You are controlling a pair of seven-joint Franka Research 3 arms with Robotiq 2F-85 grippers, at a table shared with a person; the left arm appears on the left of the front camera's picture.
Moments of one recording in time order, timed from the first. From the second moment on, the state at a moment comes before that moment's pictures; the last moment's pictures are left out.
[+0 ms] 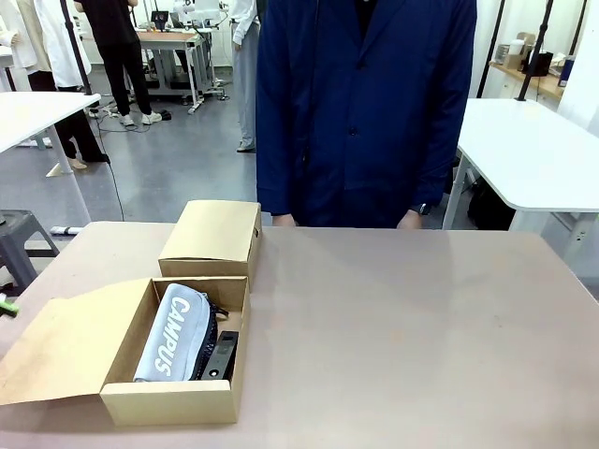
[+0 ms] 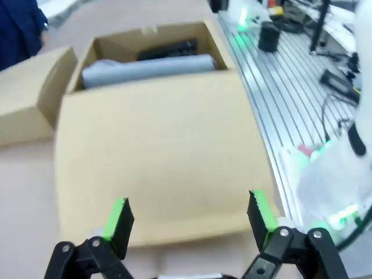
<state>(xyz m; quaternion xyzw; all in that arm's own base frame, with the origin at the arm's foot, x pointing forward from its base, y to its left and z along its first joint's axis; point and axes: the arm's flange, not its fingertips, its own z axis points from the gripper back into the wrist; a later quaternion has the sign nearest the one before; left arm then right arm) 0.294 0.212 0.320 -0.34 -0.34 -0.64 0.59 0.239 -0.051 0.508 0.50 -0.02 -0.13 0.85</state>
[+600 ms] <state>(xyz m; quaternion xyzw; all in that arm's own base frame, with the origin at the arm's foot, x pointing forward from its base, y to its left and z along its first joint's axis) 0.297 0.225 0.304 -0.34 -0.32 -0.62 0.63 0.239 -0.051 0.508 0.50 -0.02 -0.13 0.85</state>
